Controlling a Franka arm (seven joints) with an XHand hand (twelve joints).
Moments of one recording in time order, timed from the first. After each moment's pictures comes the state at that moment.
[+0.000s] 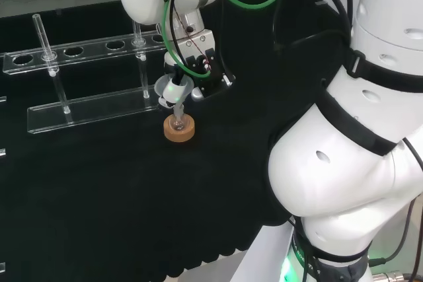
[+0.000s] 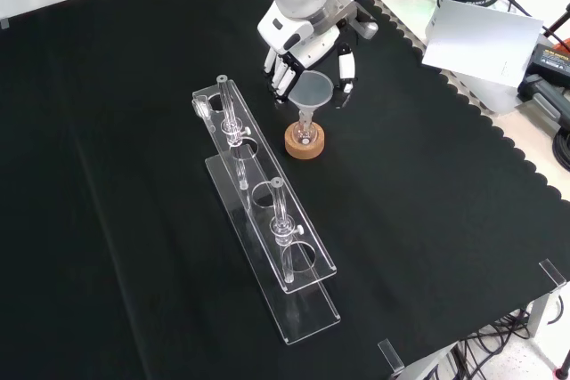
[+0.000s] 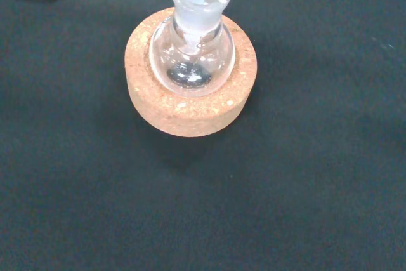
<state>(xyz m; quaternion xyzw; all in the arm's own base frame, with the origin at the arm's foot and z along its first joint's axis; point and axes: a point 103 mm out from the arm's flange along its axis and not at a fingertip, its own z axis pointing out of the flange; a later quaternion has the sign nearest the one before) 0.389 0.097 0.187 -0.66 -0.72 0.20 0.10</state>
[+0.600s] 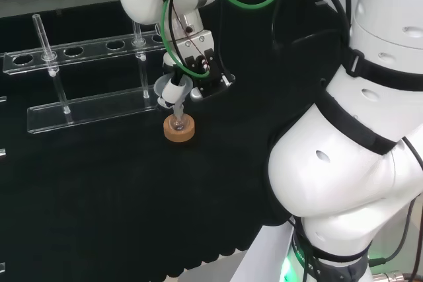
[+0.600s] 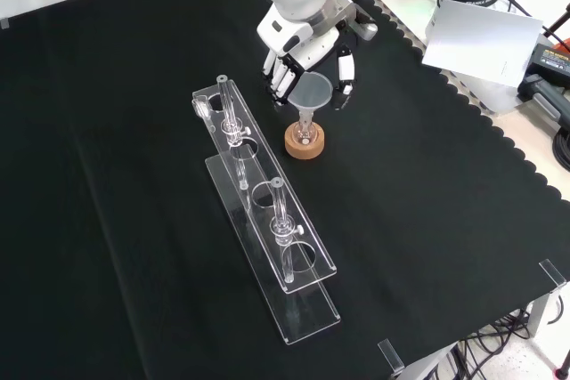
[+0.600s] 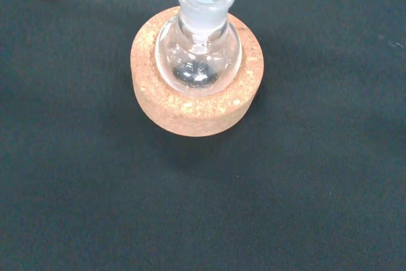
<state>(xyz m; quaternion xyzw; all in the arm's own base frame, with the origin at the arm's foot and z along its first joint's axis) 0.390 0.099 0.184 -0.66 -0.72 0.20 0.10</state>
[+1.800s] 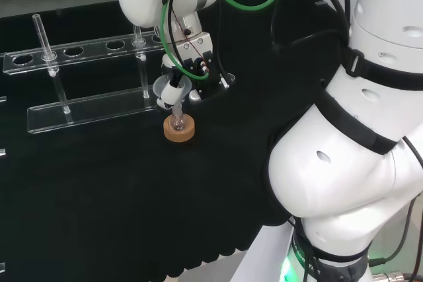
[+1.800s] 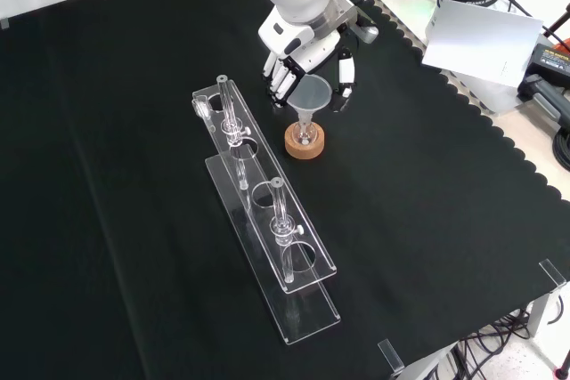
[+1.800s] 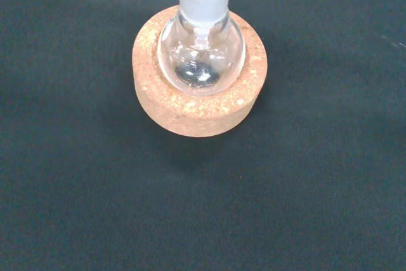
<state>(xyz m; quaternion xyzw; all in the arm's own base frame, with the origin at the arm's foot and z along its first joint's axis) 0.390 0.102 0.181 -0.66 -0.72 0.20 0.10</state>
